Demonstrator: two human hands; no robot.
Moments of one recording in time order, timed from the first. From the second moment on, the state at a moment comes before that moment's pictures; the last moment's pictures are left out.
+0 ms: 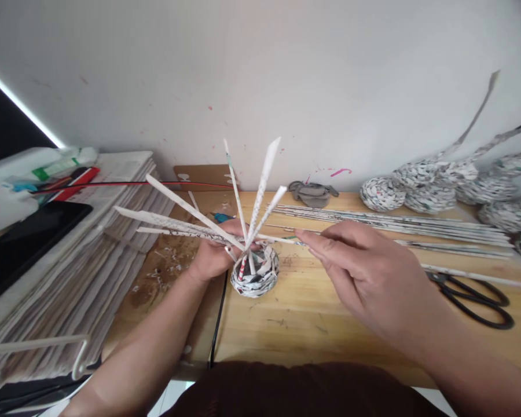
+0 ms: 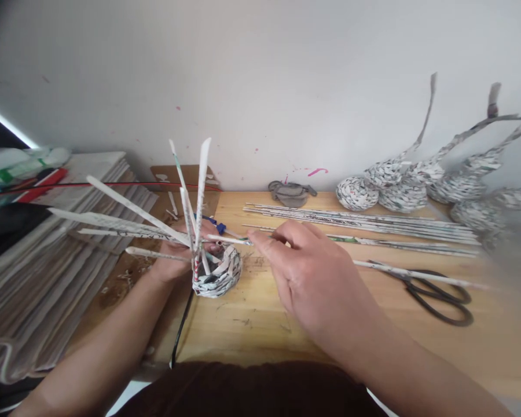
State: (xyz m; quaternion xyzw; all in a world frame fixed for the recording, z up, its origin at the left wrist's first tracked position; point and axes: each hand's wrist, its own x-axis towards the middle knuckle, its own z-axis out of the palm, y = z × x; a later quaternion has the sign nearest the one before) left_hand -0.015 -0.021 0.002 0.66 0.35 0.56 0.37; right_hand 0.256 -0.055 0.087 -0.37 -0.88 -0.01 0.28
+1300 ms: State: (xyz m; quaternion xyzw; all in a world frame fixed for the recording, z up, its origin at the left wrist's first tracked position) left_hand -0.019 -0.022 0.016 0.76 0.36 0.48 0.24; right_hand 0.259 -0.059 0.107 -0.36 -0.90 -0.20 0.14
